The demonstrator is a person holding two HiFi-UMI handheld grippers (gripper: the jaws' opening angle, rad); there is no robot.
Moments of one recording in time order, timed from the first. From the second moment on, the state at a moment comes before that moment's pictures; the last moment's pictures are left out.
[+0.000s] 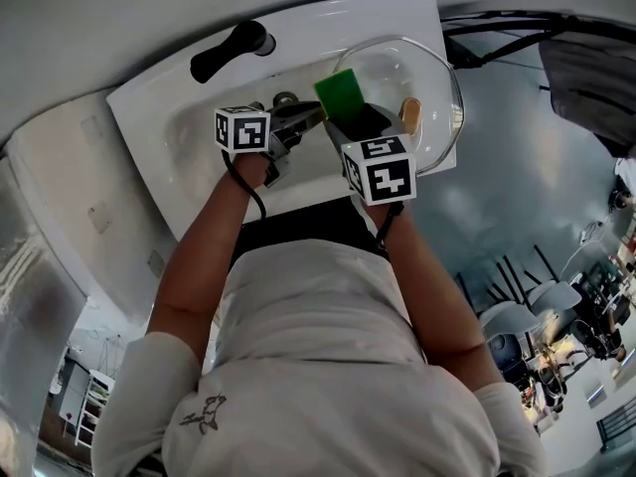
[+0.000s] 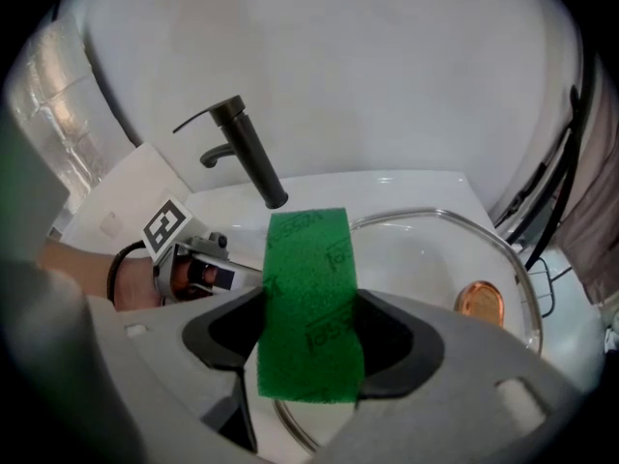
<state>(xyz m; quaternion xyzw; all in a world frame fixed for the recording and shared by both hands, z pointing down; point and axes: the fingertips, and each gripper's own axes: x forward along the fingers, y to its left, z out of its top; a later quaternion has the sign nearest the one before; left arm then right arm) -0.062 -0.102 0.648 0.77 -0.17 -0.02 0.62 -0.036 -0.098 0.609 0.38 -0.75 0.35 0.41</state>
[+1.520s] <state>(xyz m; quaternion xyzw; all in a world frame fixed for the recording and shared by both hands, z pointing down) -0.057 -0.096 0.649 0.75 -0.17 -0.01 0.64 -0.004 -0.001 0.611 0.20 -0.79 0.24 0.53</state>
